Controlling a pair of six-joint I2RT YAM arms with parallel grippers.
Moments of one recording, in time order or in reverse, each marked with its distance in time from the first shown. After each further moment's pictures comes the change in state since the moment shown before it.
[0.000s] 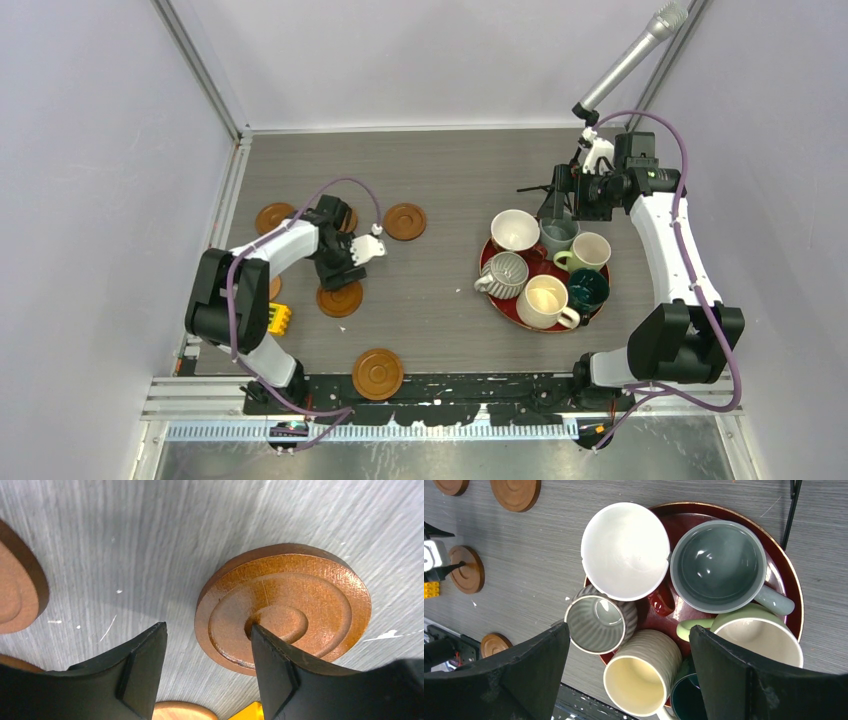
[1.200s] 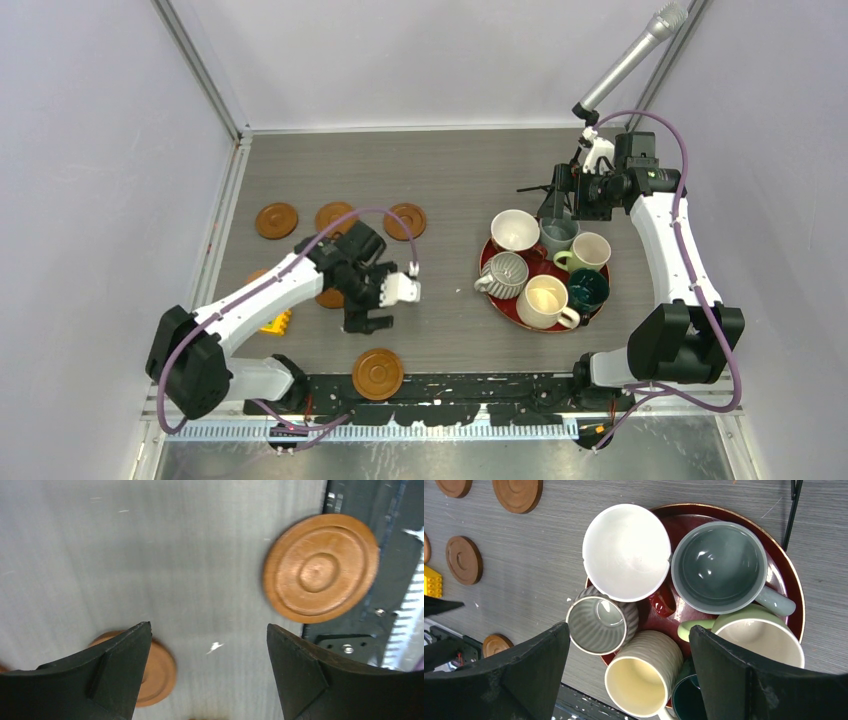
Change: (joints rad) left arm -0.332 -0.328 0.016 -0.250 0.259 -0.075; right arm 0.000 0.000 0.000 0.005 -0.002 0.005
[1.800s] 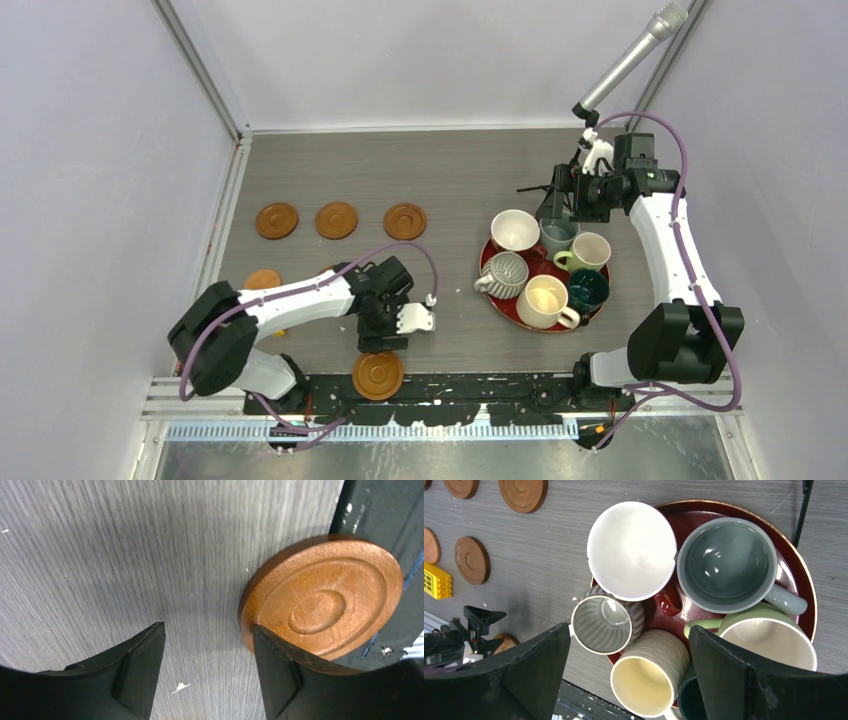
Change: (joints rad) left arm -0.264 0.107 -0.192 0.180 -0.138 -0.225; right arm 0.000 0.000 -0.005 0.002 -0.017 0.026
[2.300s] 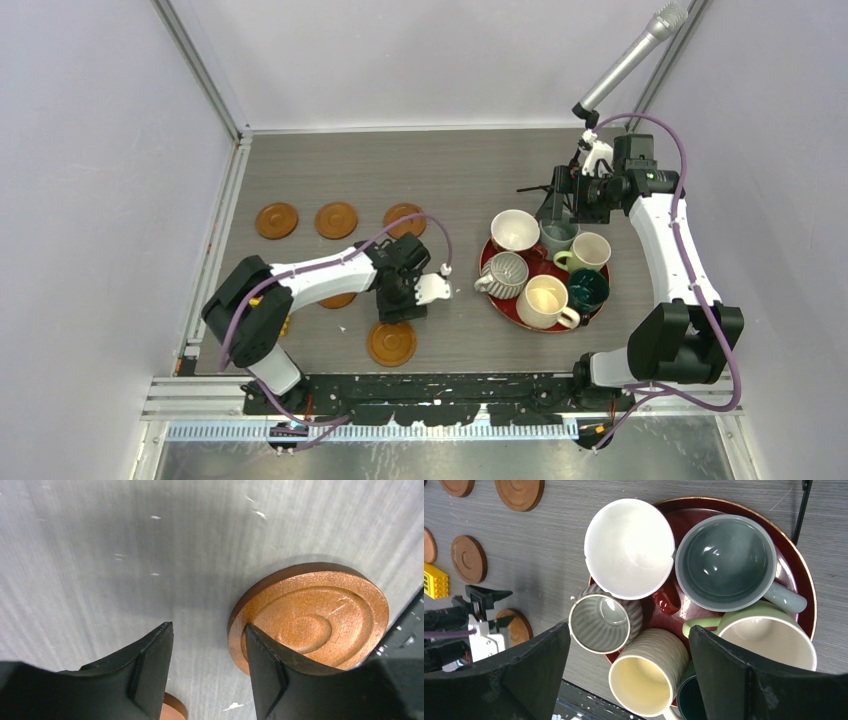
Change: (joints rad) left arm 0.048 0.212 0.175 0.097 -0.080 -0.055; right arm 0.000 0.000 -0.012 0.001 0.005 -0.005
